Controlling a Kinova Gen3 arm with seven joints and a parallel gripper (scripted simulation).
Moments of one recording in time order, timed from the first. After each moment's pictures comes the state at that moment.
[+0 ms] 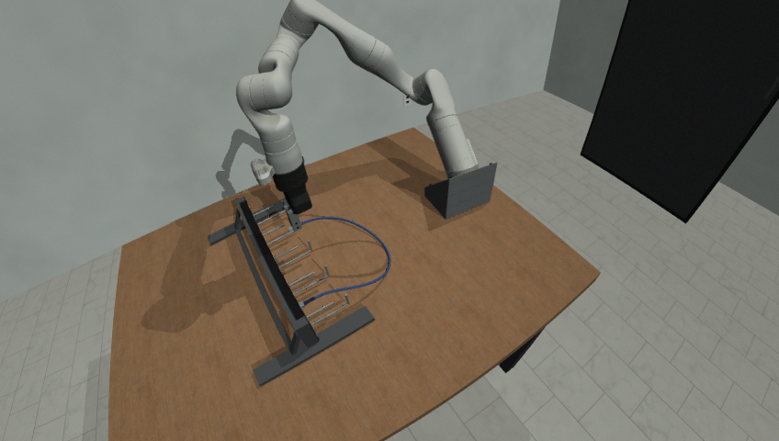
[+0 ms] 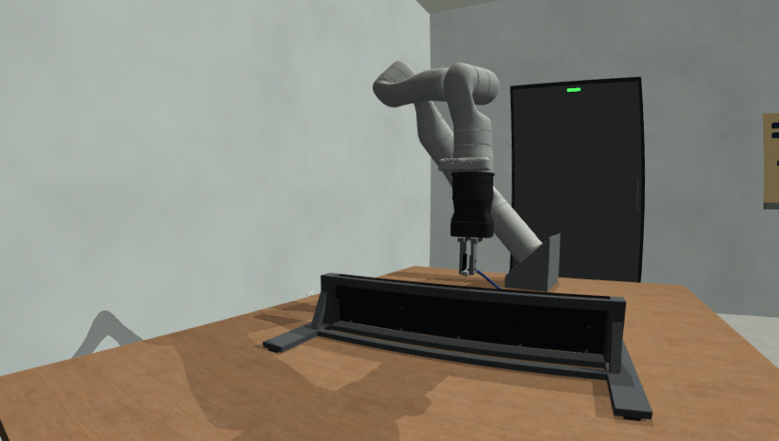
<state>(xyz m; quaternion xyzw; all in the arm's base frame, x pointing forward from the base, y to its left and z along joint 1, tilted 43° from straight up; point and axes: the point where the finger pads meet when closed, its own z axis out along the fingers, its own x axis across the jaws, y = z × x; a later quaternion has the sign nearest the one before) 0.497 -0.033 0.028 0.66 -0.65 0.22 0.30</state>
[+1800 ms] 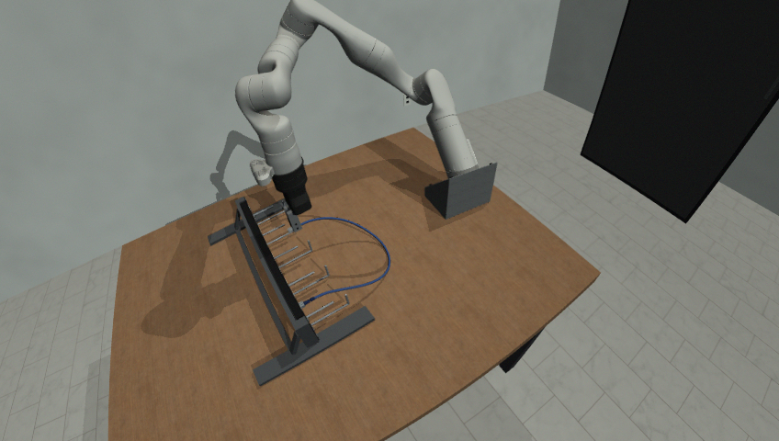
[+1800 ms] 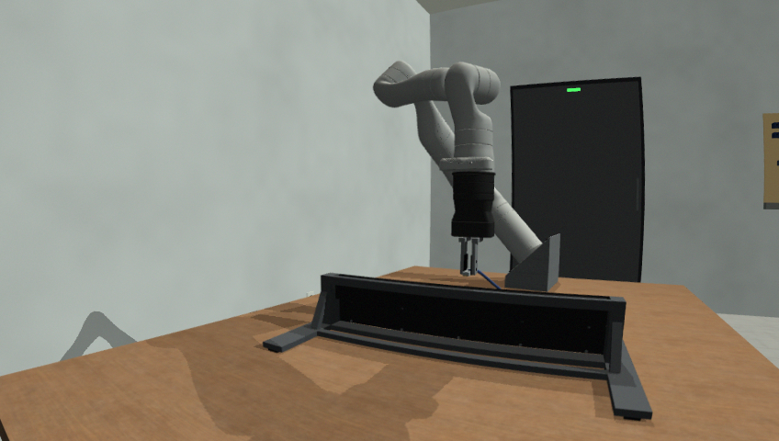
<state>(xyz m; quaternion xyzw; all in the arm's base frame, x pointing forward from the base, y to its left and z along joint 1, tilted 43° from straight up) 0.499 -0.031 0.027 0.67 -0.65 0.22 0.30</state>
